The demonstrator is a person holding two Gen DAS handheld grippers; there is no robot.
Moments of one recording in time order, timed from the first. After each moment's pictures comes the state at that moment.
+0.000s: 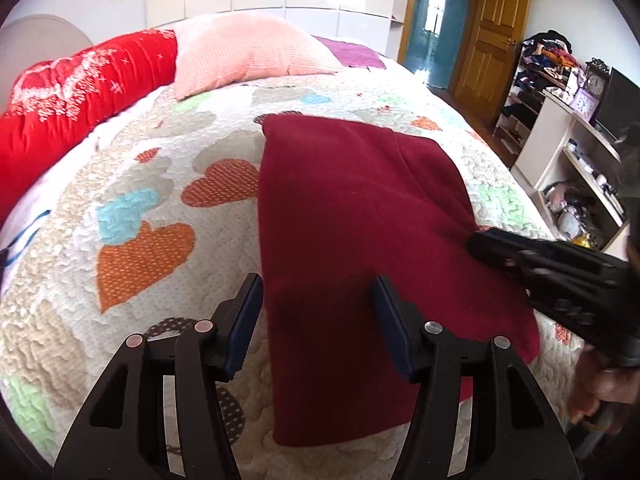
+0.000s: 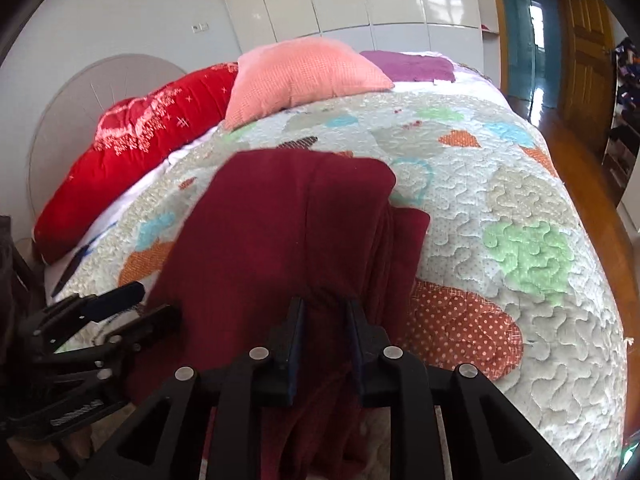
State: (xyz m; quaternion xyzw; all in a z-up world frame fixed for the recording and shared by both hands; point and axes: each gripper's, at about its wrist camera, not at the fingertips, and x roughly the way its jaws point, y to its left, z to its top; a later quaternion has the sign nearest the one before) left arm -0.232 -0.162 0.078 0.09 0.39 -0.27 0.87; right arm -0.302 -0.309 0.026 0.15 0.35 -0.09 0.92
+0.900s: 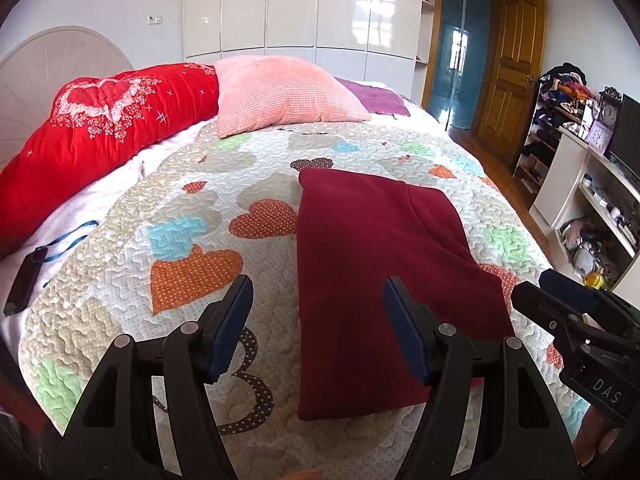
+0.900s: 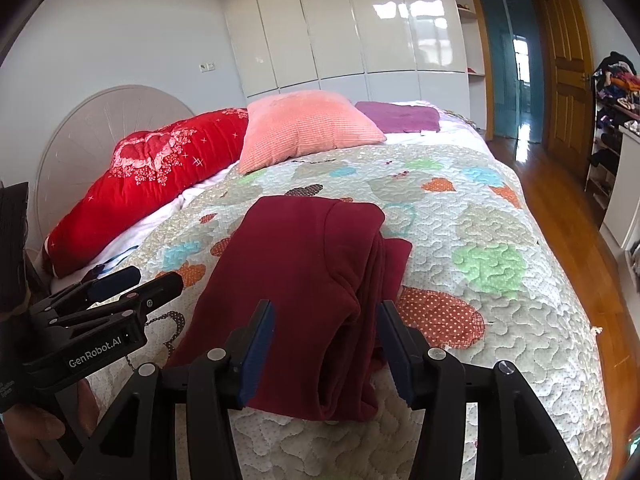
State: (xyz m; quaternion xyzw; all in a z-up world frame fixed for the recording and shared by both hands) left arm -0.256 -0.137 0.110 0.06 0.33 -0.22 0.91; right arm -0.360 -0.278 0.053 0.12 0.28 -0.12 0.95
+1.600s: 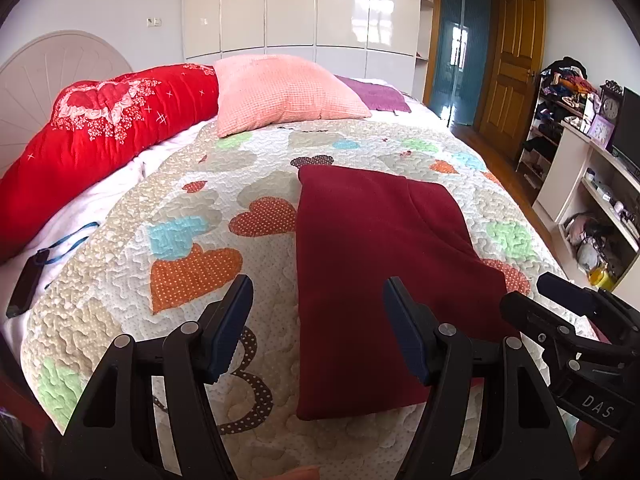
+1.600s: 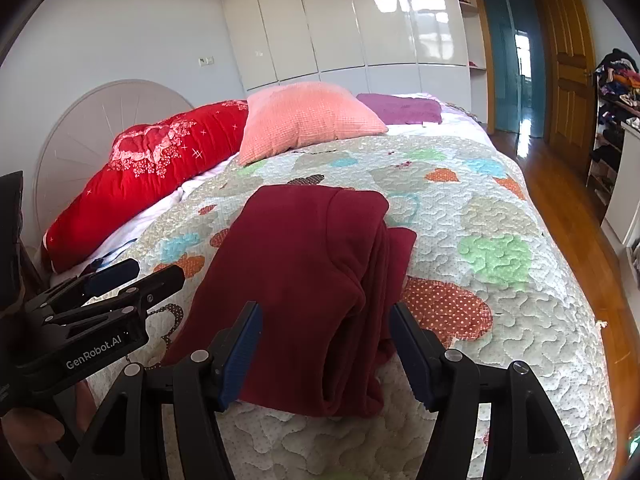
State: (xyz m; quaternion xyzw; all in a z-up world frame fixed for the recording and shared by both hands) left arm -0.257 -0.141 0.108 0.07 0.33 -0.22 0.91; right arm -0.353 -0.276 0.044 0.13 0.29 -0.11 0.94
